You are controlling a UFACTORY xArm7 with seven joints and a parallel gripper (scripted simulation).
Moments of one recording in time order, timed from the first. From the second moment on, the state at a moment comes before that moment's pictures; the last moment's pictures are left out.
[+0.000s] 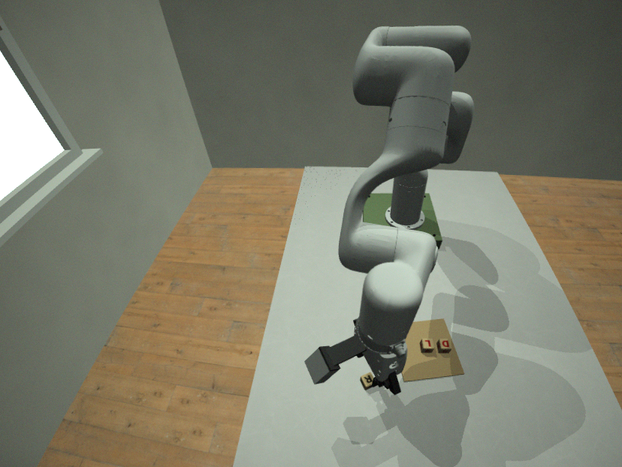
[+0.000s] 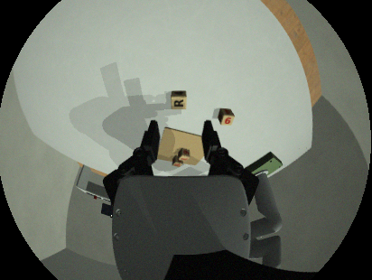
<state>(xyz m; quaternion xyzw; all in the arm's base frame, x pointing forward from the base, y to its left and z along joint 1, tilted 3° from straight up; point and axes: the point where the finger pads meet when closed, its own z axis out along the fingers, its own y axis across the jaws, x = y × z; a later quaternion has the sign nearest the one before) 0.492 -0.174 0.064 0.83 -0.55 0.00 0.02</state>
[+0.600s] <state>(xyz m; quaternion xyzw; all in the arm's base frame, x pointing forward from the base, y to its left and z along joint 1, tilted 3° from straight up) 0.492 -0.174 0.063 0.83 -0.55 0.00 0.02</state>
